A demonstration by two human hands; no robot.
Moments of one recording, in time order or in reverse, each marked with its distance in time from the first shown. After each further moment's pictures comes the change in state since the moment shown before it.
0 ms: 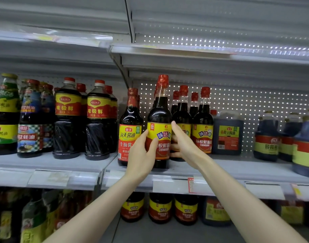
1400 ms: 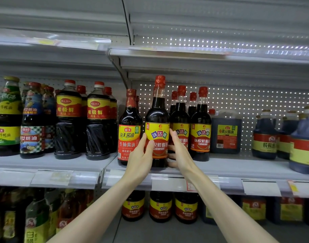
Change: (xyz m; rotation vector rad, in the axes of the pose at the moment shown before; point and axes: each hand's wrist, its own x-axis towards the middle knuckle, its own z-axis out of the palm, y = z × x) left_hand -0.019 0.009 -0.004 -0.081 -0.114 -0.099; right_hand -0.028 0.024 0.017 0.147 0.055 -0.053
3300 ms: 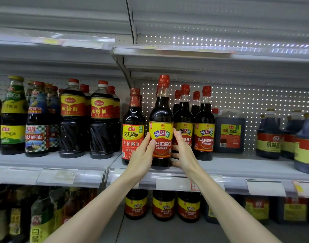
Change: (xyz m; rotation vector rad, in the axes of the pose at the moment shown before) left_hand 0.006 -0.009 -0.011 -0.049 -0.094 -0.016; right_hand 0.006 0.007 0.001 -0.035 0.066 -0.009
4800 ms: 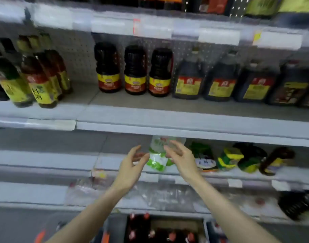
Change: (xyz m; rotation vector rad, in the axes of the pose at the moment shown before) left_hand -0.321 -0.131 0.185 0.040 0.025 -0.563; right_hand -0.287 0.227 -0.161 -0.148 -0.005 0.406
